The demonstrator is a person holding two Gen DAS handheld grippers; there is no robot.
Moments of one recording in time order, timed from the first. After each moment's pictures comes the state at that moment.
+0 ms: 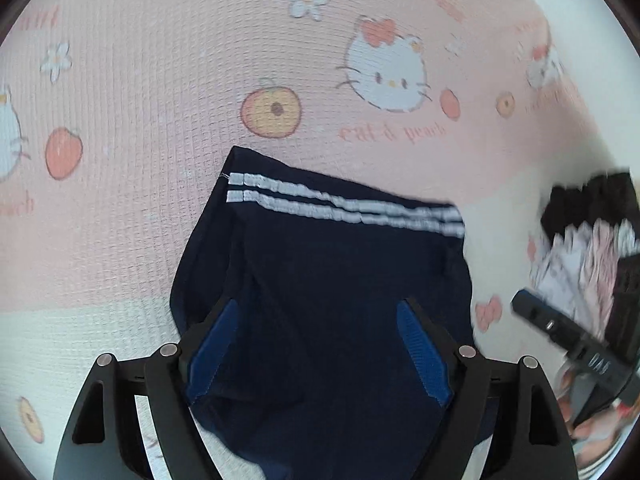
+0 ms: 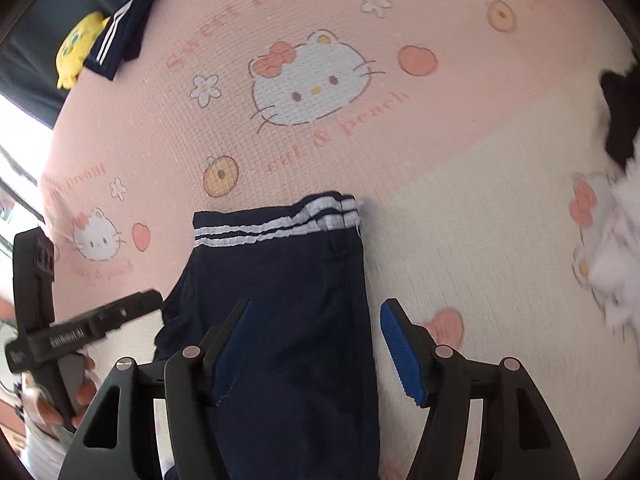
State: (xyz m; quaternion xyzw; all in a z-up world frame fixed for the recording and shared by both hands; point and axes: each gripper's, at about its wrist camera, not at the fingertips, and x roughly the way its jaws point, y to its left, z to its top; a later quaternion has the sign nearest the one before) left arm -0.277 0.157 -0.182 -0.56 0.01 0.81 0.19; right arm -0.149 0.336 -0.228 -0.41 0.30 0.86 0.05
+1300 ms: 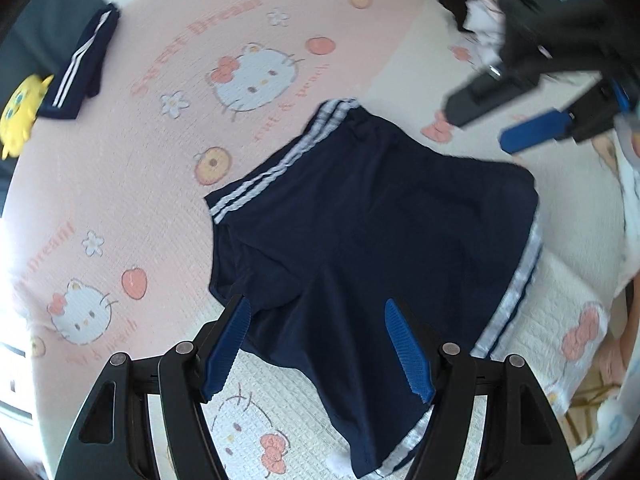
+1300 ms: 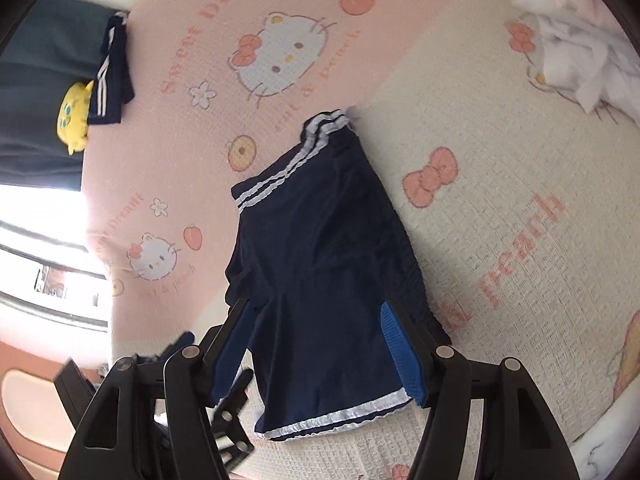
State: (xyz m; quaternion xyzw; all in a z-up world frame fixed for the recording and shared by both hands) left arm -0.114 0.204 -0.190 -0.40 0.40 0.80 0.22; right arm -0.063 0.326 -0.246 -0.41 0.49 0.77 0.02
